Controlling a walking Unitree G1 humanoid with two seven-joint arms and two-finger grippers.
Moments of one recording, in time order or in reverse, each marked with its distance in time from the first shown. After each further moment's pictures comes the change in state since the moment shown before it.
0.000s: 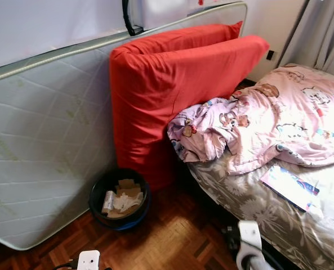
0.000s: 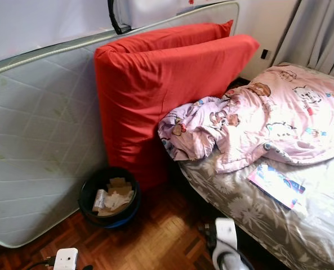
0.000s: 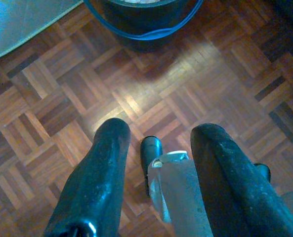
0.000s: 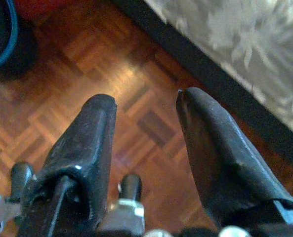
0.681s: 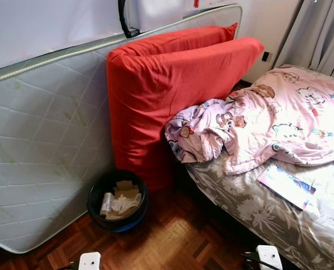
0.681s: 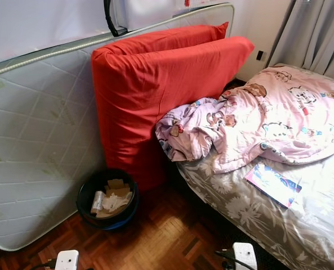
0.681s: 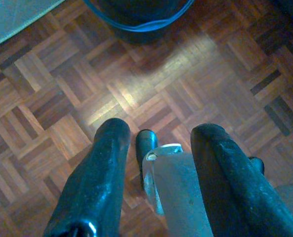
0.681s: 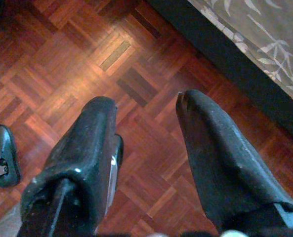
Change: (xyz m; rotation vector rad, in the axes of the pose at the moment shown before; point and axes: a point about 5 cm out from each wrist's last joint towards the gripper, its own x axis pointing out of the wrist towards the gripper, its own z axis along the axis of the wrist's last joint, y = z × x) left arm 0.000 -0.003 -0.005 -0.017 0.041 -0.006; right arm -0.020 -0.045 -0.040 0.003 0.134 -0.036
